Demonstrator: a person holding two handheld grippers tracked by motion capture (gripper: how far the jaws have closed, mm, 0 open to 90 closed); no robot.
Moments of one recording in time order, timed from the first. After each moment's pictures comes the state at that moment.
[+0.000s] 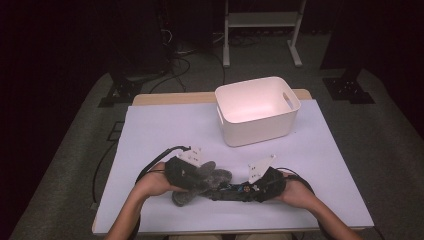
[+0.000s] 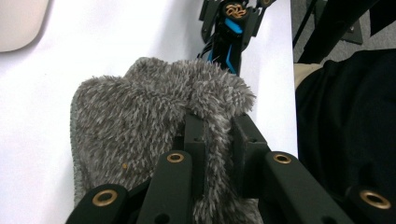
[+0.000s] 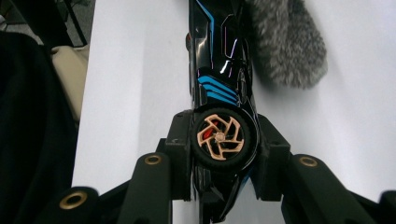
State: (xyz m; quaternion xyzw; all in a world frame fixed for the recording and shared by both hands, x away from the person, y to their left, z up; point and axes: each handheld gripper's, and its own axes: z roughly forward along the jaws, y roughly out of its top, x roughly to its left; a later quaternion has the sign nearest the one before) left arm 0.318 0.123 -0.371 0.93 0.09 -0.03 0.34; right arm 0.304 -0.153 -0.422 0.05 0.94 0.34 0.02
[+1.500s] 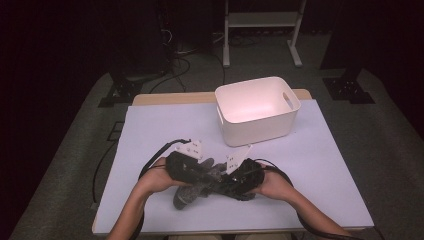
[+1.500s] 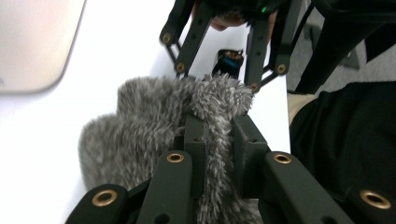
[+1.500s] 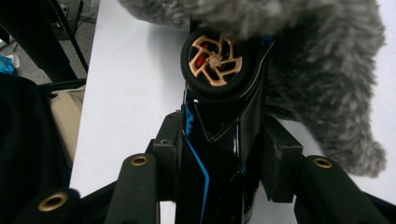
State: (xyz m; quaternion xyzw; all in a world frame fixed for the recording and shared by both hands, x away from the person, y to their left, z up) left arm 0.318 0.113 -0.347 0.92 0.08 -0.02 0.38; right arm 0.321 -0.098 -0.404 0.05 0.93 0.35 0.01
